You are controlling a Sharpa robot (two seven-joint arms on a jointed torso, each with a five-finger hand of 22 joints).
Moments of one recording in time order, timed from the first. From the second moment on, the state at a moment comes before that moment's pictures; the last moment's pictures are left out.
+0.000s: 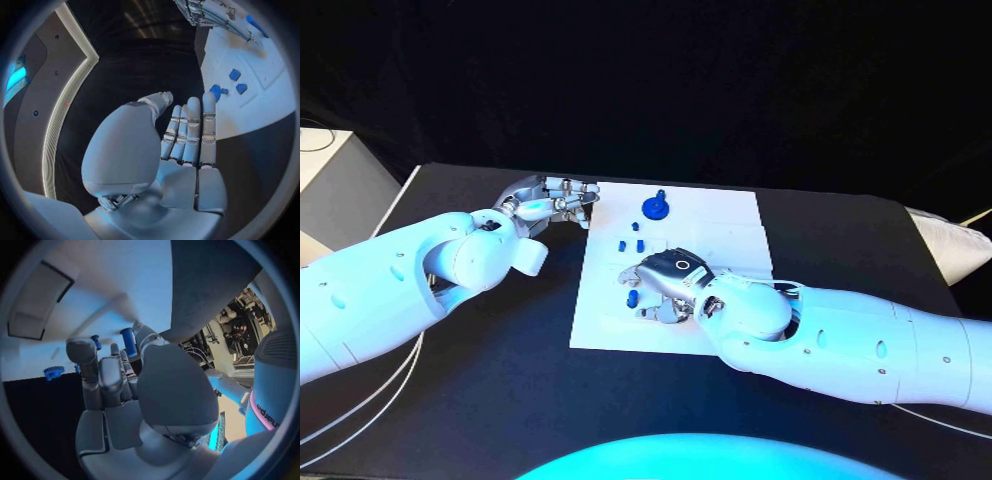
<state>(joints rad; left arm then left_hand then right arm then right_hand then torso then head) 0.98 -0.88 0.26 1.46 -0.25 -0.16 0.10 1.47 -0.22 0.49 0.15 0.26 0.89 0.20 0.16 0.31 0.76 0.15 0.62 0.13 0.90 0.08 1.17 0.28 0.17 0.87 0.17 0.88 0.62 1.06 -0.61 -0.13 1.62 -1.83 -0.39 -0.26 1.50 -0.22 0.19 0.22 0.14 0.82 0.17 0.07 0.32 0.93 0.12 0.15 0.07 1.41 0.02 1.28 0.91 0.13 1.37 0.11 0.89 0.92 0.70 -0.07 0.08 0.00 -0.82</state>
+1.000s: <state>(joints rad) 0.96 -0.90 0.26 1.48 -0.24 -0.16 0.11 1.47 -0.22 0.49 0.15 0.26 0.89 0.20 0.16 0.31 0.76 0.15 0.62 0.13 0.90 0.08 1.17 0.28 0.17 0.87 0.17 0.88 0.62 1.17 -0.95 -0.12 1.74 -1.28 -0.51 -0.18 1.40 -0.21 0.19 0.28 0.16 1.01 0.11 0.22 0.36 1.34 0.04 0.82 0.66 1.47 -0.05 1.40 1.16 0.09 1.46 0.05 1.13 1.16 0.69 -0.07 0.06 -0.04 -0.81</state>
